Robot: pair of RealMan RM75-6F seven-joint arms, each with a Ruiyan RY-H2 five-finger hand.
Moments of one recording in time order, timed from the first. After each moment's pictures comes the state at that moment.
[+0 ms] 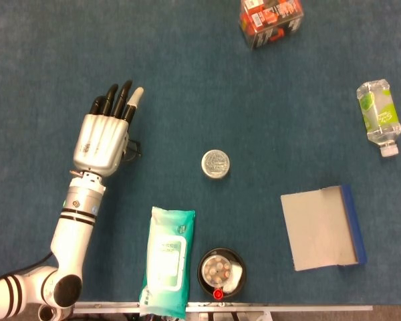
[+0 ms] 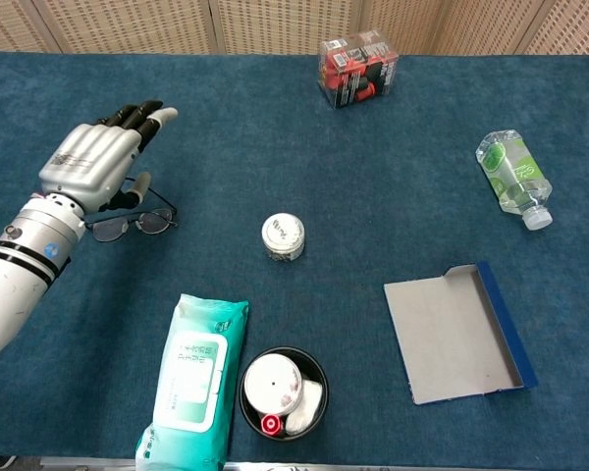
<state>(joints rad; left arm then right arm) -0.48 -1.68 -0.12 -1.55 1.19 1.28 0.65 0.05 -1.03 0.07 -1.54 -1.64 1.66 0.31</state>
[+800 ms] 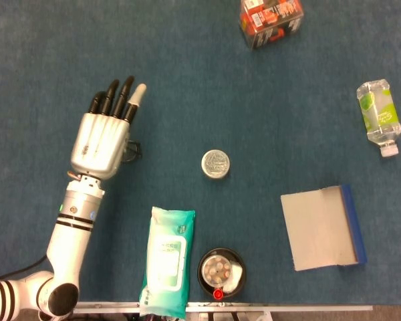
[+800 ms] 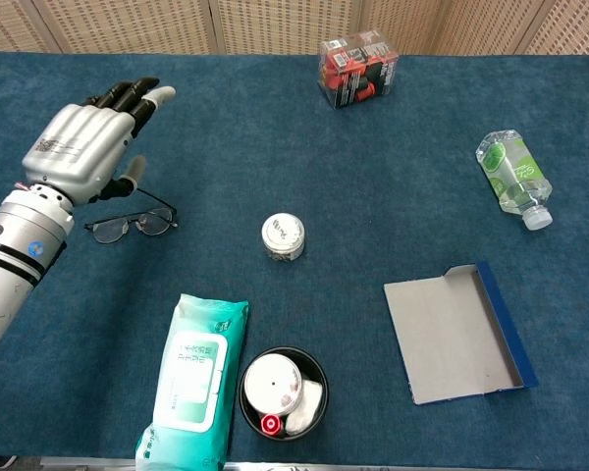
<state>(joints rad) -0.47 -1.63 -0.12 -1.64 1.25 1.35 0.73 0.05 -1.03 0.06 -1.54 -1.65 1.66 0.31</state>
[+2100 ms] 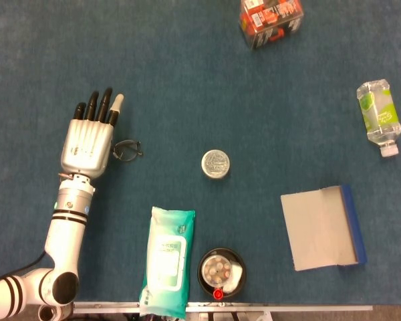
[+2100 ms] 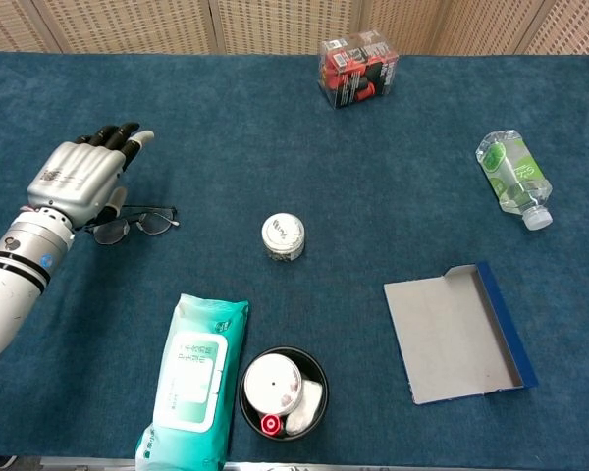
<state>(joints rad) -0.46 -1.70 -0.11 -1.44 1.11 1.26 0.75 0.05 -1.03 0.07 -1.54 -1.64 1.66 0.32</state>
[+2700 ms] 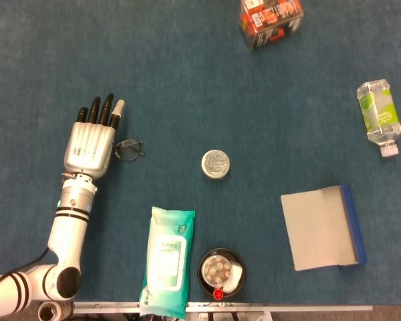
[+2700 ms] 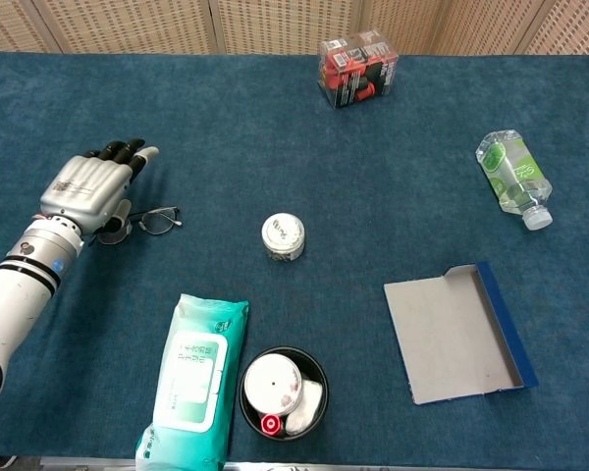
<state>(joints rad) -0.47 -1.75 -0.10 -1.34 1.09 1.20 0.72 0.05 -1.03 0.07 -1.54 -1.64 1.67 0.32</state>
